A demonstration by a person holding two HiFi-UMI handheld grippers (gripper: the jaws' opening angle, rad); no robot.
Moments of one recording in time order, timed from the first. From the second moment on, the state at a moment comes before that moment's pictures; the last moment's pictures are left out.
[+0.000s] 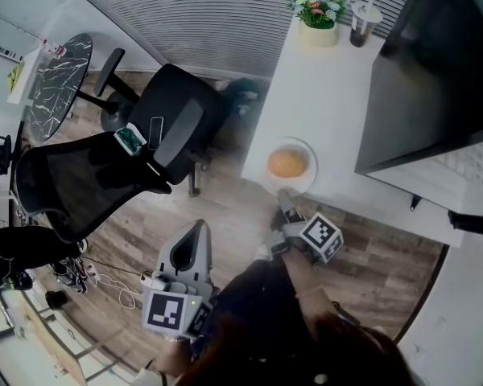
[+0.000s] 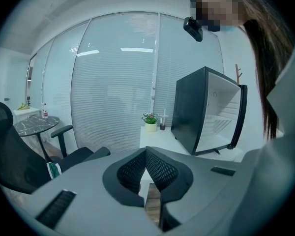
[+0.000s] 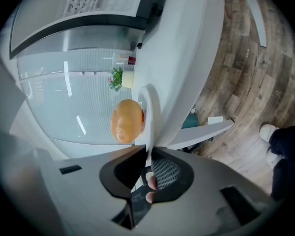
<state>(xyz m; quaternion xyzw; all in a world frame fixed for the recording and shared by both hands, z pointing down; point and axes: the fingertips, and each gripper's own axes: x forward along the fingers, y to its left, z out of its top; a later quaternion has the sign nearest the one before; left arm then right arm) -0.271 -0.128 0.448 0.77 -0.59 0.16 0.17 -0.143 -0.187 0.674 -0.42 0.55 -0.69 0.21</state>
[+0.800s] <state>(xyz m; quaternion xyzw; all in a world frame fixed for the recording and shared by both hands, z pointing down) -0.269 -0.107 0.443 0.79 -0.57 0.15 0.16 -0.142 -0.166 0.656 -0.37 0.55 -0.69 0.29</state>
